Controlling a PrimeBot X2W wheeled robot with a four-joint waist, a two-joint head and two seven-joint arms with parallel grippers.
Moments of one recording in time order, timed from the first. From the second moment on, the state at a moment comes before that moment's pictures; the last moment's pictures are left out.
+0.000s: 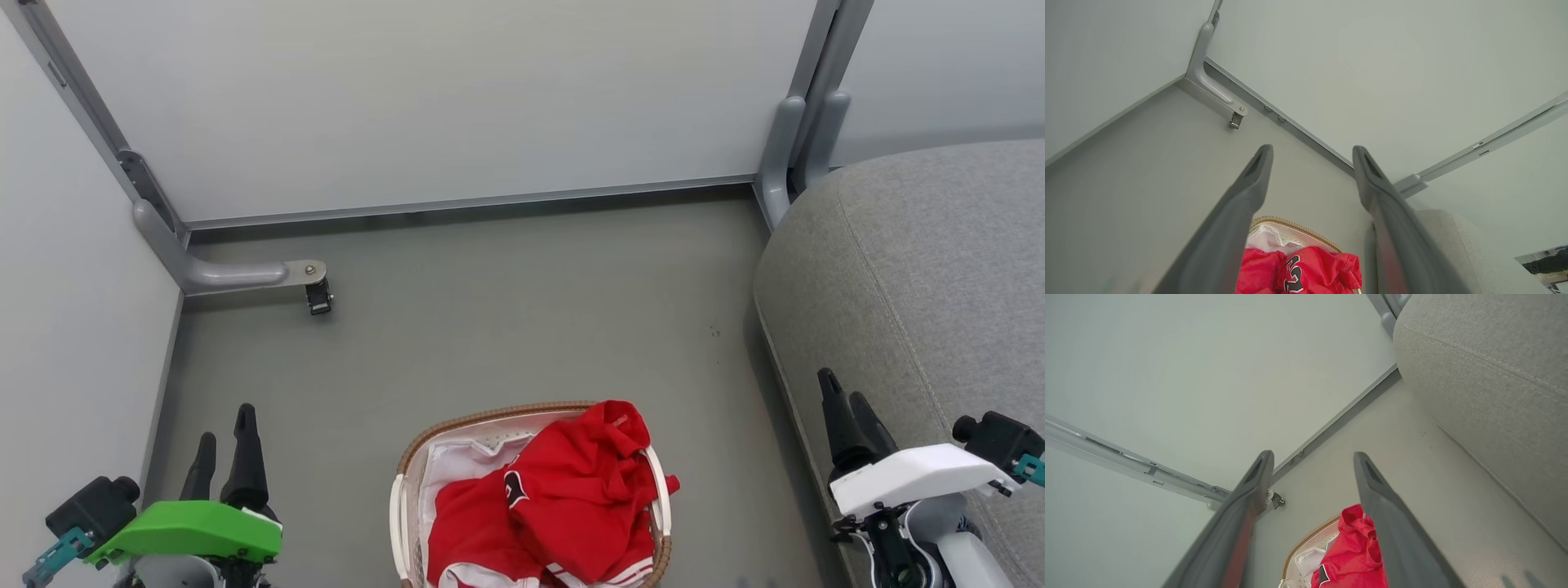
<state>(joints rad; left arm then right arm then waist) -0.08 0.09 0.03 0.34 -0.82 -0.12 -0.07 -0.12 -0.10 0.01 0.33 0.93 0.13 -0.07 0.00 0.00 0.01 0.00</state>
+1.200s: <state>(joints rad) -0.08 0.13 -0.06 0.42 -0.41 -0.07 -0.17 -0.13 -0.12 0.05 0.42 0.40 0.13 -0.17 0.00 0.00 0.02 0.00</state>
